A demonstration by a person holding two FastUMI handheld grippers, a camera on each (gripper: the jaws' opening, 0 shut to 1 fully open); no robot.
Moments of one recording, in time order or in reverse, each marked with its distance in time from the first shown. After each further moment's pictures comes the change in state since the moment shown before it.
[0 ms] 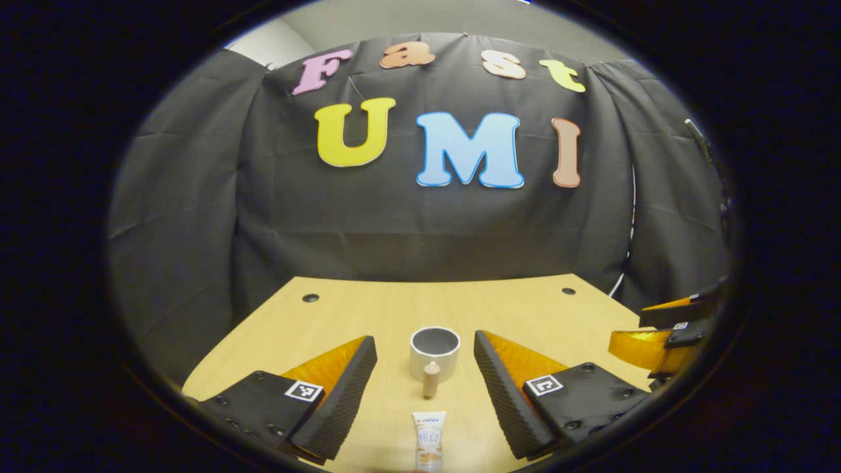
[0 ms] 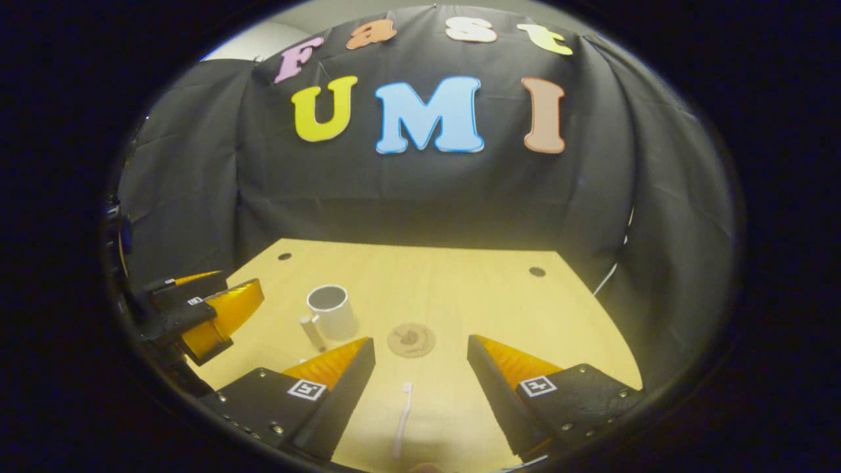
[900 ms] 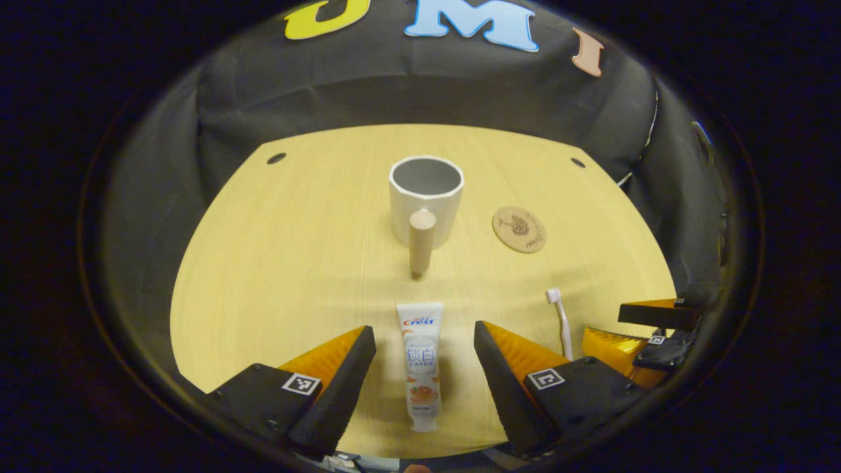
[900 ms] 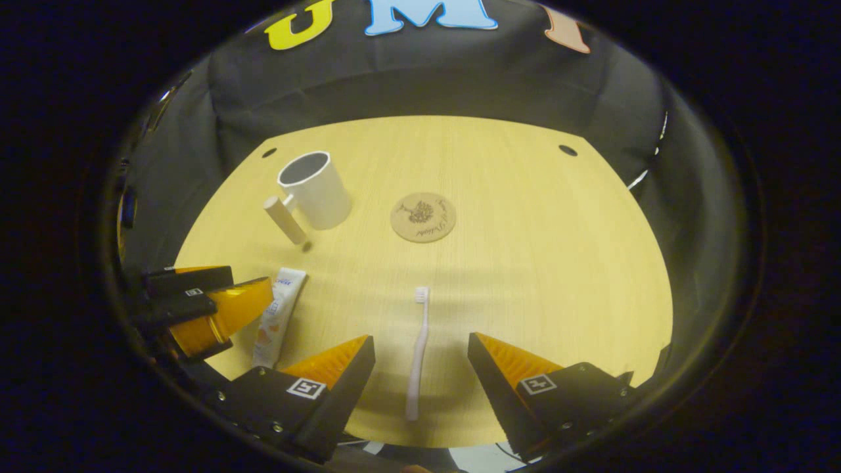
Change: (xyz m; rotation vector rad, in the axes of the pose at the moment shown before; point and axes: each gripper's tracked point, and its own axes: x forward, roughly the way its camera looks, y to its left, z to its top) left arm 0.018 0.005 -0.167 -0.021 0.734 -0.028; right arm 0.038 0.019 -0.129 0.042 0.535 0.039
